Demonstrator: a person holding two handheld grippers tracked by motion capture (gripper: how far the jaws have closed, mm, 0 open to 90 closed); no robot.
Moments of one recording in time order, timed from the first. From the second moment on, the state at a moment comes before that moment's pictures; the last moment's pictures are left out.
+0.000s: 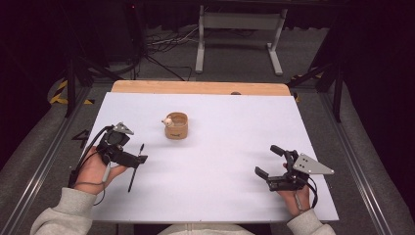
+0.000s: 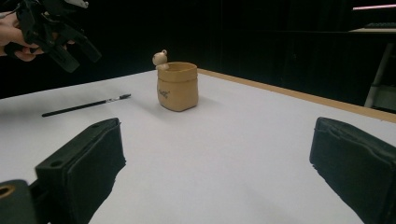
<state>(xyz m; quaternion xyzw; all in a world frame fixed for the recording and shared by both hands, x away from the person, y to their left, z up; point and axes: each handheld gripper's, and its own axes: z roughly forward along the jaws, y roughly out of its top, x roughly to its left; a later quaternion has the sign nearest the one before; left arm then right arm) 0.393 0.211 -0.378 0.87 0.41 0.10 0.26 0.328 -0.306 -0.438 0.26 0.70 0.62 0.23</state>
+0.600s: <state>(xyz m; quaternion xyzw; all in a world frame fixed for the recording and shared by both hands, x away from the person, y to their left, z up) 0.410 0.199 -0.383 0.87 0.45 0.04 0.21 0.329 -0.305 -0.439 0.26 0.71 0.62 0.22</state>
